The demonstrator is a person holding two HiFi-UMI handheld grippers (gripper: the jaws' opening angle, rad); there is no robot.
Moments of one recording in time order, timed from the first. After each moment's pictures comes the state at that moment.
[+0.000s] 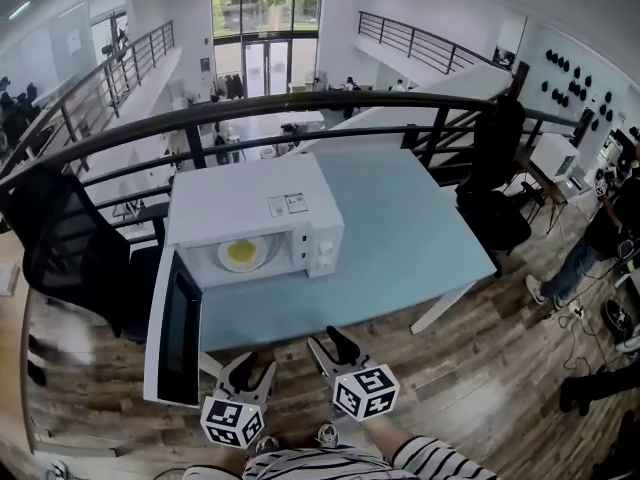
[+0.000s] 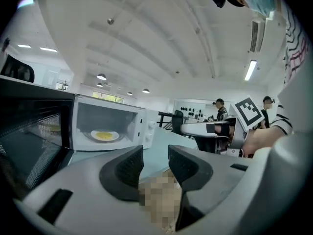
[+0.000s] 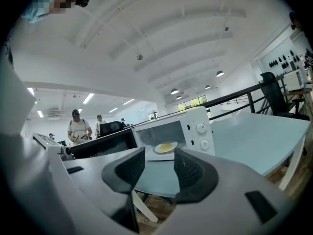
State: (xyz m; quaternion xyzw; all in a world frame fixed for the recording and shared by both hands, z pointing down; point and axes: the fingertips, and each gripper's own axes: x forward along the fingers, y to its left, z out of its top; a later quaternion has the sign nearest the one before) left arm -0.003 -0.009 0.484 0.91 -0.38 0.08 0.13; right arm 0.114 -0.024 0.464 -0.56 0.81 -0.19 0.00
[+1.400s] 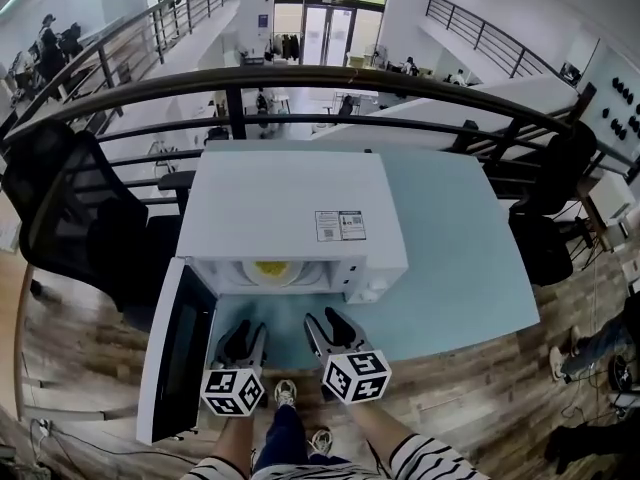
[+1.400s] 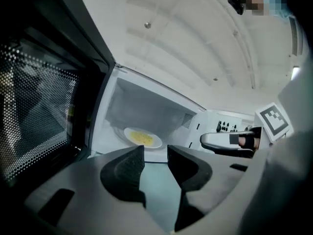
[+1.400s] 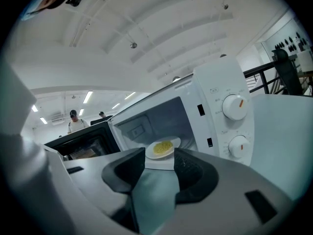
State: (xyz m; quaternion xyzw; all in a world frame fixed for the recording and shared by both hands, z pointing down) left arm -0.050 -0.200 0.553 0.81 -0.54 0.02 0.21; right arm 0.083 -0.212 0.530 -0.52 0.82 -0.24 -0.02
